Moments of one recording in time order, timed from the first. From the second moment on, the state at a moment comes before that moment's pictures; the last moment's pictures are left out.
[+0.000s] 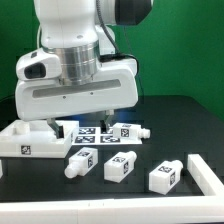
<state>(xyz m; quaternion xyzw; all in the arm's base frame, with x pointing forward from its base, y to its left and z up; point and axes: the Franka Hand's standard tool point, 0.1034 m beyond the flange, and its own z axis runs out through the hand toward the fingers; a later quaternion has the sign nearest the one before) 0.517 -0.057 0.068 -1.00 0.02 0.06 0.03</state>
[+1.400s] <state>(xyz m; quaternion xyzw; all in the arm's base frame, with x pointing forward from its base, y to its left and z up) 0.505 -0.071 0.021 -1.00 0.04 0.05 0.03</state>
